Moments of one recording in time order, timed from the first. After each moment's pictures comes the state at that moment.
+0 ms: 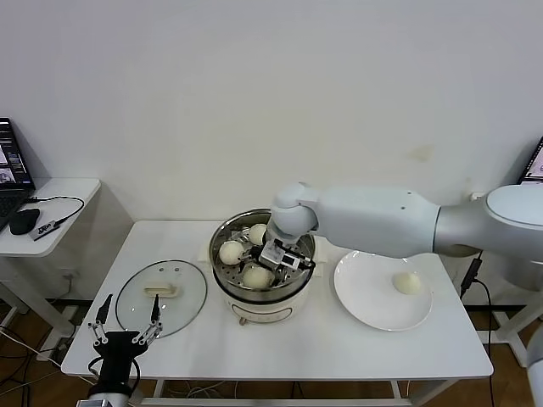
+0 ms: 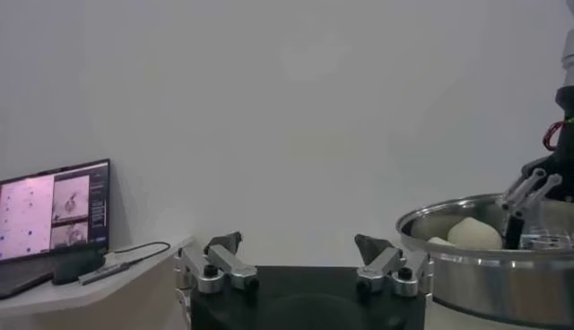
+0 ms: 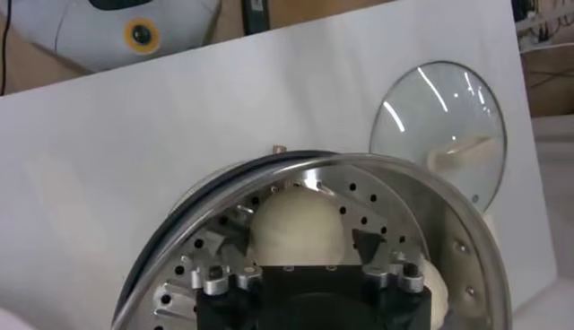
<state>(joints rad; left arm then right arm) 1.76 -1.34 -0.65 -2.18 -0.05 -0.13 -0.16 0.52 1.22 -1.36 1.36 0.01 0.22 -0.92</state>
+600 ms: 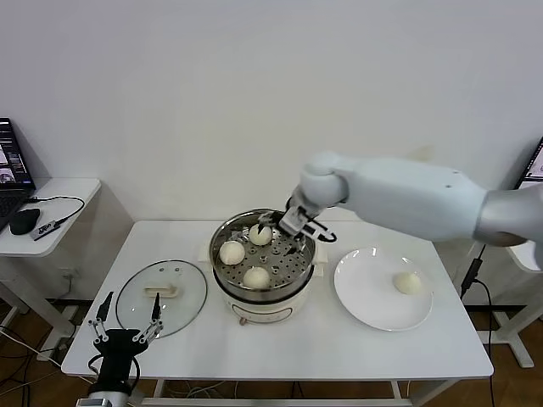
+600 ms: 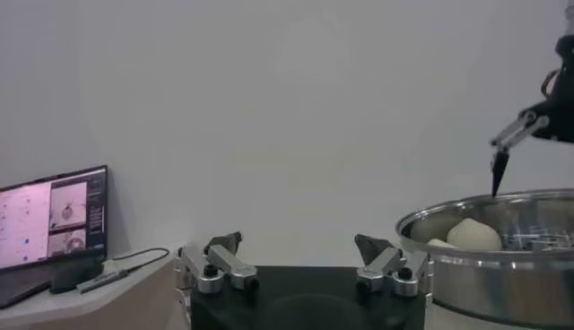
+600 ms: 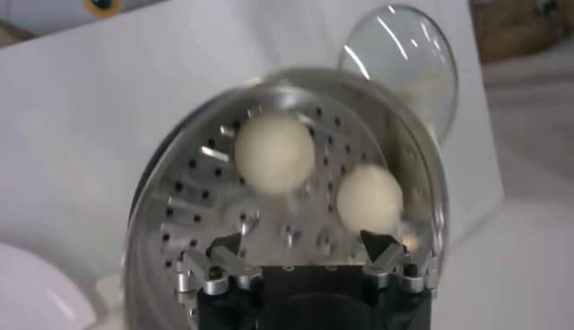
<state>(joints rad) 1.75 -1.31 -0.64 -2.18 -0.04 -0.13 -0.16 0.60 1.05 -1.30 1.40 0.07 0.08 -0.90</state>
